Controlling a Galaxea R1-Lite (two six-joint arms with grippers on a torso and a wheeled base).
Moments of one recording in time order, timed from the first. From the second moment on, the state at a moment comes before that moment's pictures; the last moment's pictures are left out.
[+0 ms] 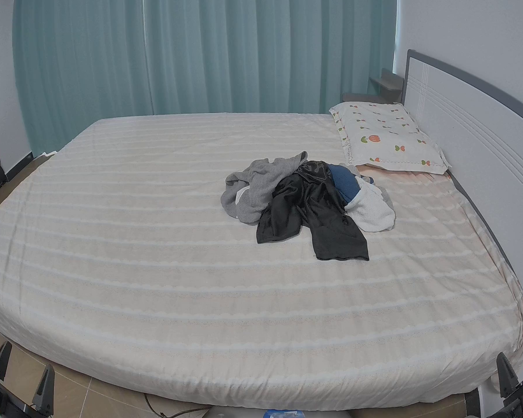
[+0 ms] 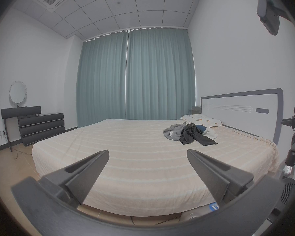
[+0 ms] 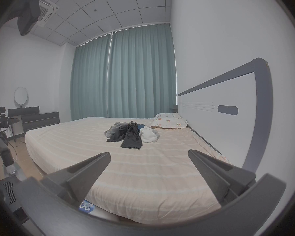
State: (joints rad) left arm 0.00 0.02 -0.02 0.00 -0.01 0.00; right arm 0.00 0.02 -0.03 -0.01 0.04 -0.01
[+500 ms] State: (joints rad) left arm 0.00 0.02 -0.02 0.00 -0.01 0.00; right arm 0.02 0.45 -0.37 -0.04 0.11 0.03
